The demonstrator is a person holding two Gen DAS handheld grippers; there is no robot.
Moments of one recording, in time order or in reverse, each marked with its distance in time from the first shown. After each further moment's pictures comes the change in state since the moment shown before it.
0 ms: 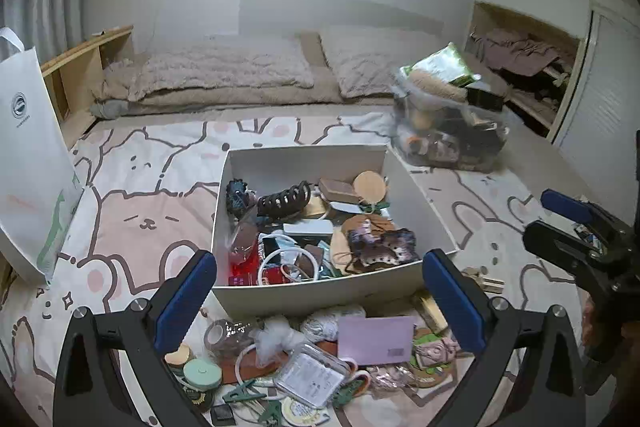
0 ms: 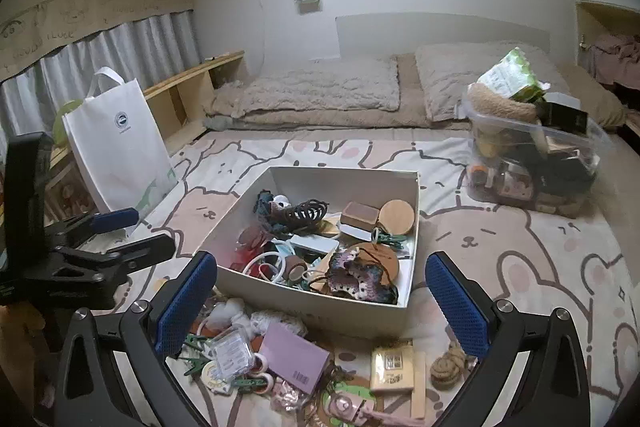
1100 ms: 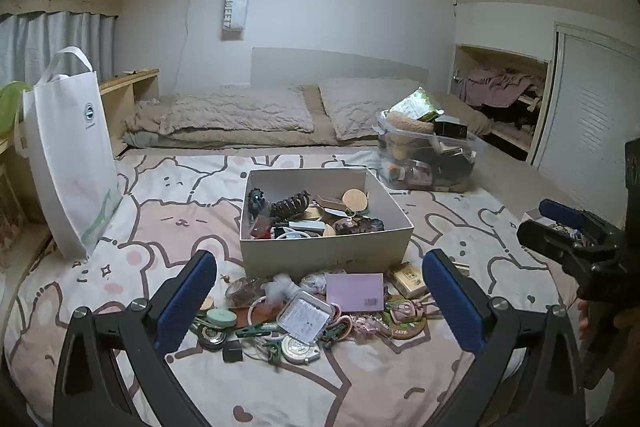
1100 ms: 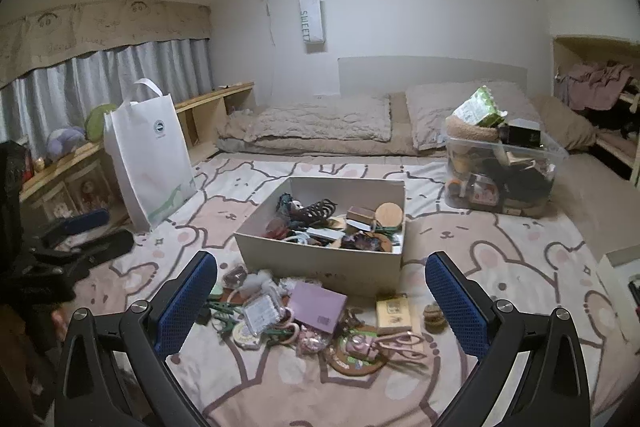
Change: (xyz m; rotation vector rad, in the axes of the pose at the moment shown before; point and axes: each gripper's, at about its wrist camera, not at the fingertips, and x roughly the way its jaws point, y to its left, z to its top) left arm -0.146 -0.019 -0.091 0.005 -0.207 0.022; right arm -0.121 0.047 -0.074 -0.047 -0.139 -0.055
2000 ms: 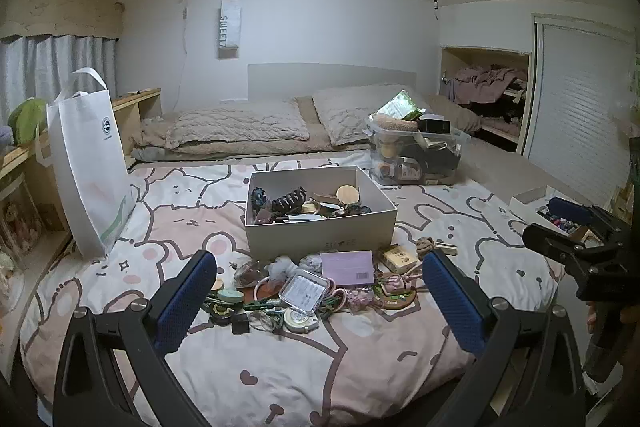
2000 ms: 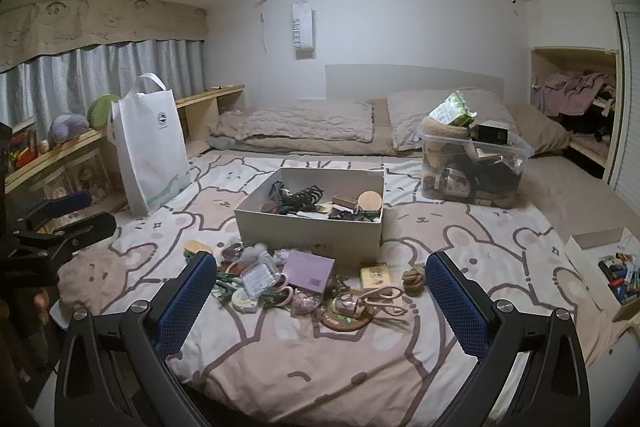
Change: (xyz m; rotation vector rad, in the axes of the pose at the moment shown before) left arm -0.068 -0.022 -0.039 0.052 -0.047 0.006; right arm -0.065 0.018 -0.039 -0.014 -0.032 -0.060
